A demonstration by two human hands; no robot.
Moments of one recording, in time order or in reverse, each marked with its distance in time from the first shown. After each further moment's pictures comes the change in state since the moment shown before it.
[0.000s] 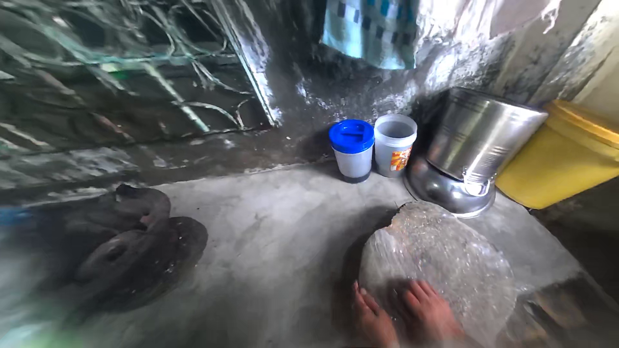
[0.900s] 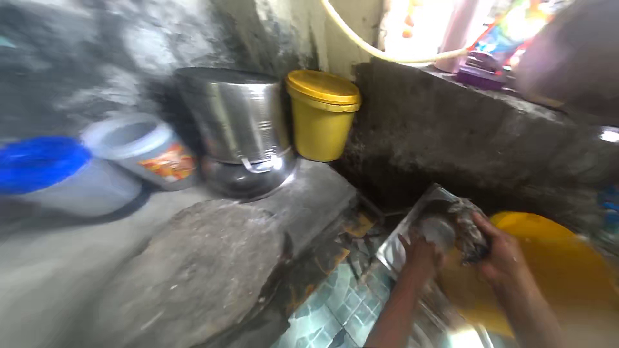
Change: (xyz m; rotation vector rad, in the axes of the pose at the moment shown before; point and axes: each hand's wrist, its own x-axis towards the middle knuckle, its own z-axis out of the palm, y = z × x) left_hand -0.473 0.183 0.204 0.327 -1.583 1.045; right_hand -0.386 0.180 -0.370 1.277 1.357 1.199
